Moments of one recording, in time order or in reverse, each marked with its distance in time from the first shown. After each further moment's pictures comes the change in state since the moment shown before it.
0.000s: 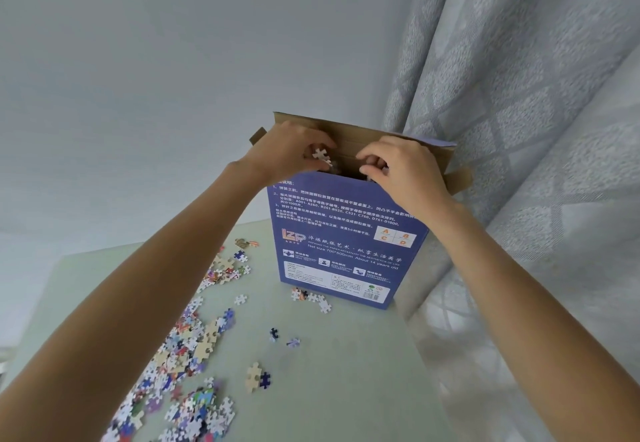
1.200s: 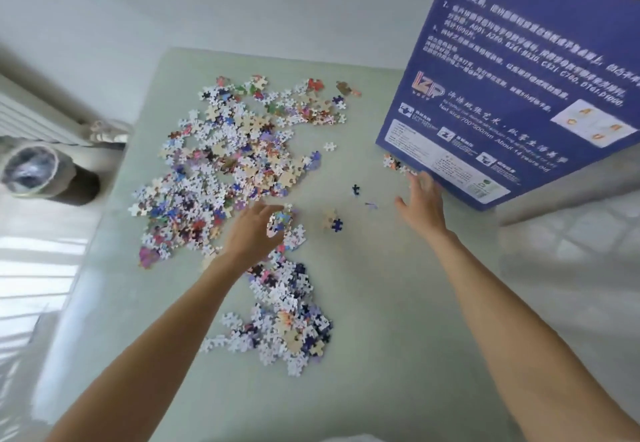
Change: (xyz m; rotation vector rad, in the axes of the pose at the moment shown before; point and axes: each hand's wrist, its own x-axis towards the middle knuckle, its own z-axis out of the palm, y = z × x) left_hand -0.390 0.003 0.164 -0.120 -0.351 -1.035; right_hand -0.204 -0.014 0.259 0.028 -0.705 0.410
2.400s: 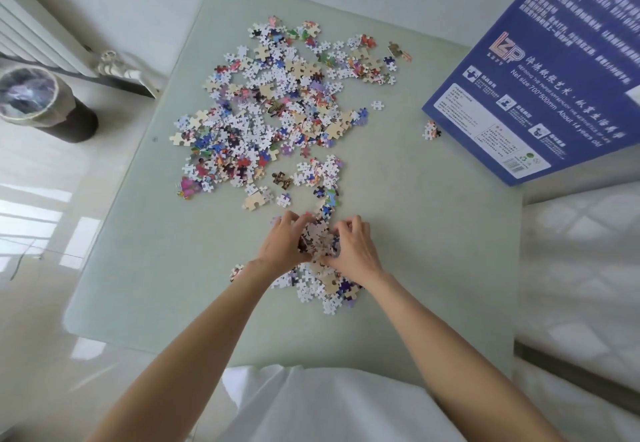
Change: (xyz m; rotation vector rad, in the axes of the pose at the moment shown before) left_hand -0.104 -0.047 0.063 -0.184 -0.150 0.026; right_hand -0.182 -0.149 0.100 -0.118 -0.337 -0.256
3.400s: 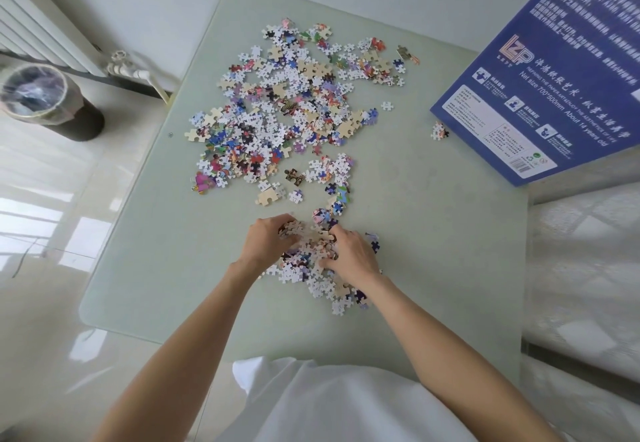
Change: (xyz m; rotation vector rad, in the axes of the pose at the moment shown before) left_hand -0.024 -0.037 -0.018 -0.227 0.207 -0.109; right_hand -0.013 -0.030 0.007 0.073 -0.042 0.011
